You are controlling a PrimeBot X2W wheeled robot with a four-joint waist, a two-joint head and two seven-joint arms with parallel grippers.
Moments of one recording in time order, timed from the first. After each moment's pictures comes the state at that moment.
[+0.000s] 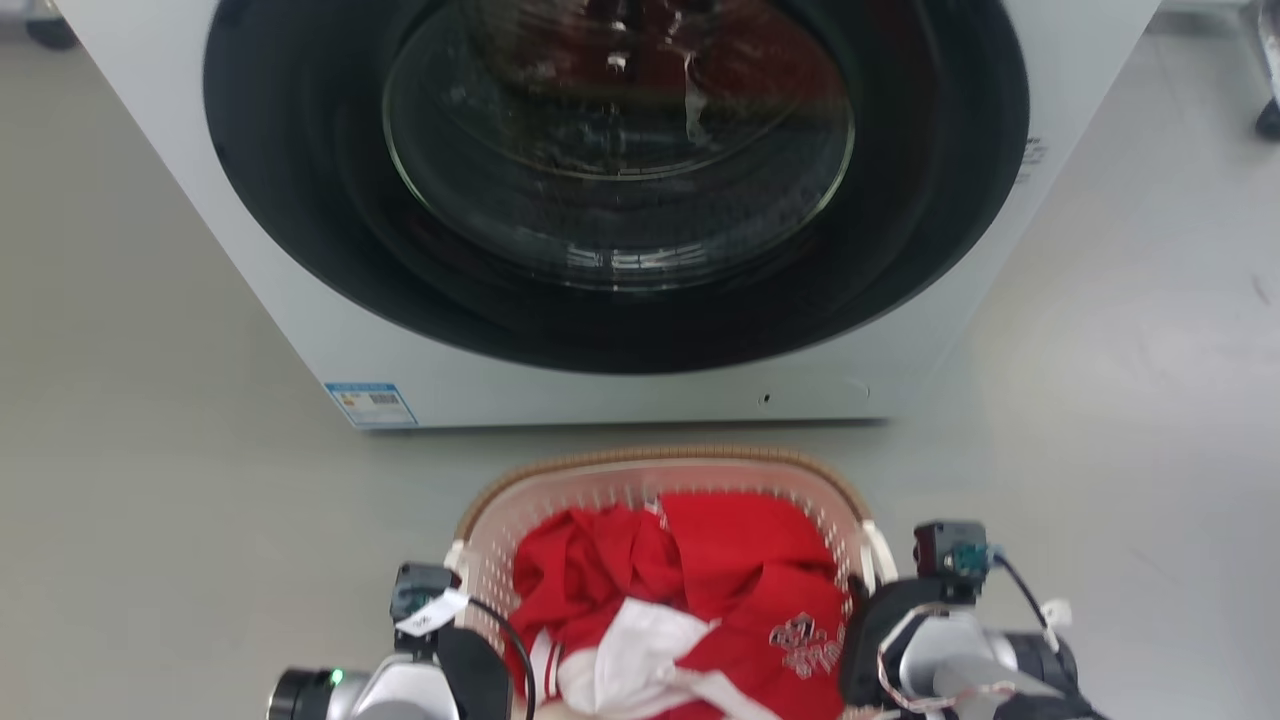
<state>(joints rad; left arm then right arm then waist) -0.54 0.06 -0.93 1.15 -0.87 0.10 0.00 -0.63 -0.08 1.15 1.07 1.21 -0.14 -0.11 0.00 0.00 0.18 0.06</state>
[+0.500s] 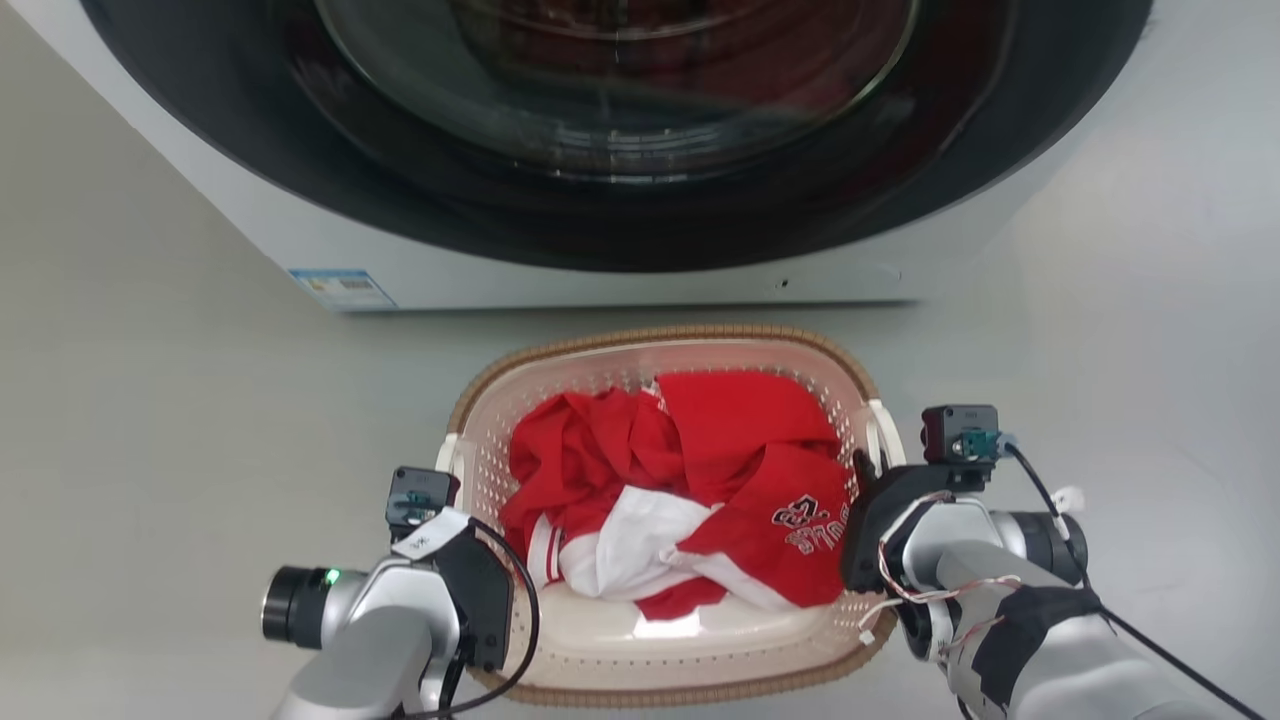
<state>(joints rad) -0.68 0.06 -0.93 1.15 -0.86 0.11 -0.03 -0.81 -0.08 1.16 1.11 1.19 -0.14 -0.12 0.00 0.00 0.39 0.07</state>
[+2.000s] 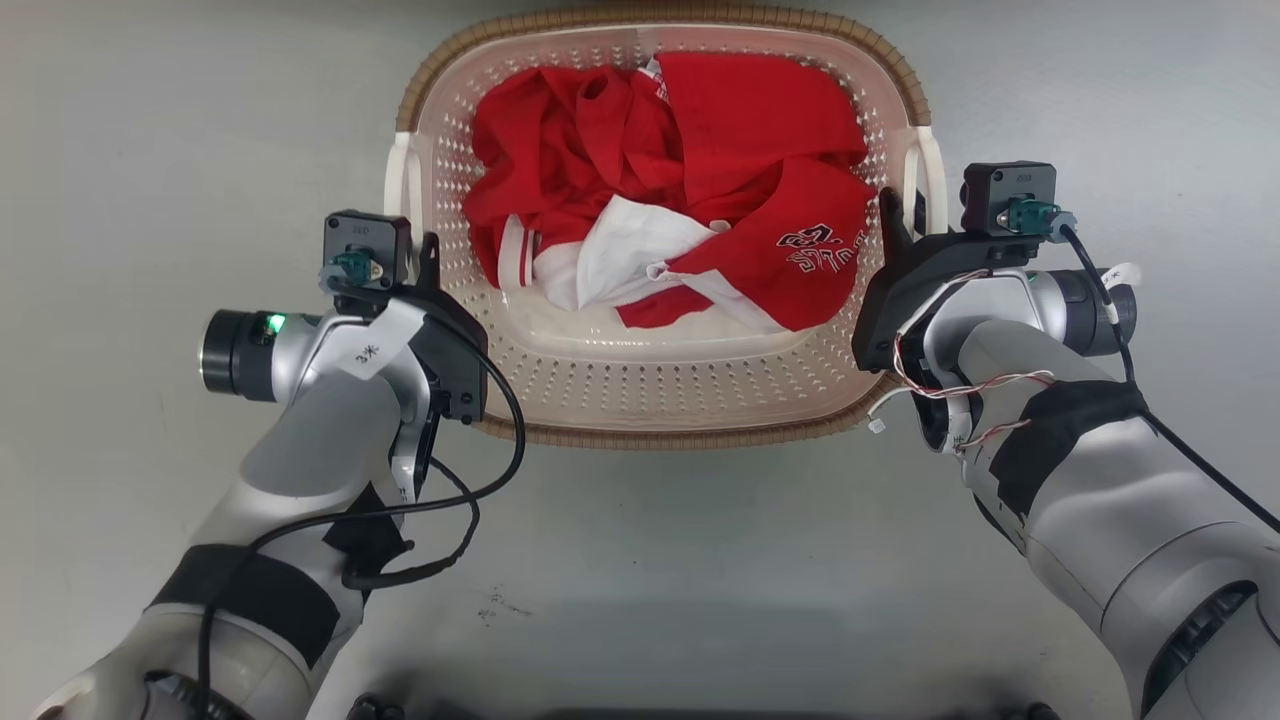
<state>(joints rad) -1.03 0.06 -0.88 1.19 -0.84 0.11 -0.18 -1.14 -0.09 1.16 1.16 1.13 -0.14 -0.20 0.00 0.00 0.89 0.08</state>
